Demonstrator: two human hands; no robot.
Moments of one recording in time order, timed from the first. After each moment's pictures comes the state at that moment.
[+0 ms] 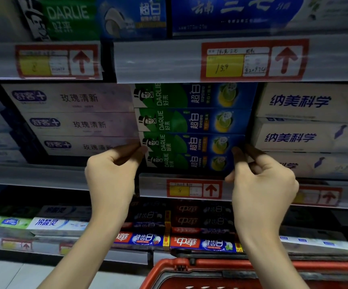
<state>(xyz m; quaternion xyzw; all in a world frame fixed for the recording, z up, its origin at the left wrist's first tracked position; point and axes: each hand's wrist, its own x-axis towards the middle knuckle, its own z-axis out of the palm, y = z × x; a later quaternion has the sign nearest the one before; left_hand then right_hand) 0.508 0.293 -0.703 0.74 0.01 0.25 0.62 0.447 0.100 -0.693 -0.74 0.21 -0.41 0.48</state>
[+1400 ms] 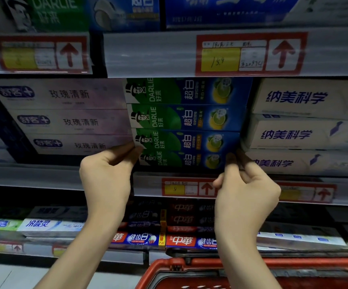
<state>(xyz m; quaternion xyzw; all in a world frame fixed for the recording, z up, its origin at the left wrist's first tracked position) 0.510 0.289 -0.708 0.72 0.01 0.25 0.65 0.450 0.122 -0.710 -0.62 0.28 -0.37 0.64</state>
